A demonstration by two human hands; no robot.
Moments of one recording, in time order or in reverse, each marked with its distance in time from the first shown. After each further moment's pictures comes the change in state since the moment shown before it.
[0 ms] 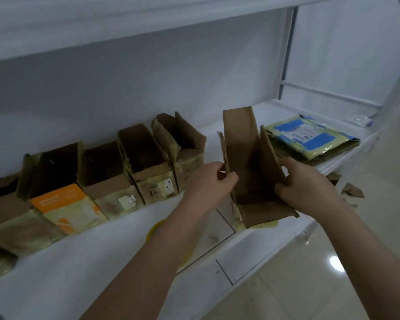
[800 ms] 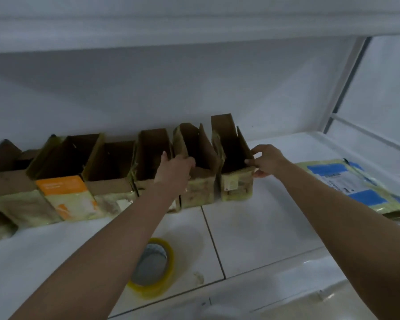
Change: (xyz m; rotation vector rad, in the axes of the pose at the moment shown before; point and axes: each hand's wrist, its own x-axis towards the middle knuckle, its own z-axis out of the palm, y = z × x) left_hand 0.103 -0.077 -0.049 0.877 0.129 -0.176; right_hand 0.259 -0.031 0.038 0.386 -0.243 -0.084
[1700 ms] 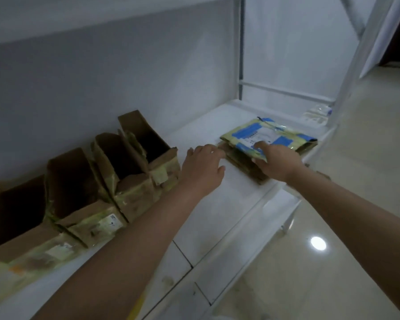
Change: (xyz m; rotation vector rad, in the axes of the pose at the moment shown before) left_hand 0.007 0.176 0.002 -0.218 0.038 0.565; right_hand -0.105 0.143 -0.076 -0.689 0.350 0.026
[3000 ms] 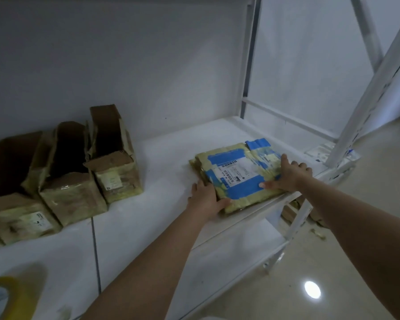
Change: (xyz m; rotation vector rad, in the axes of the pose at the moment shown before) left_hand 0.101 0.068 0.148 -0.393 -0.227 -0.559; right_hand 0.128 0.175 0.040 -0.072 -0.256 0.182
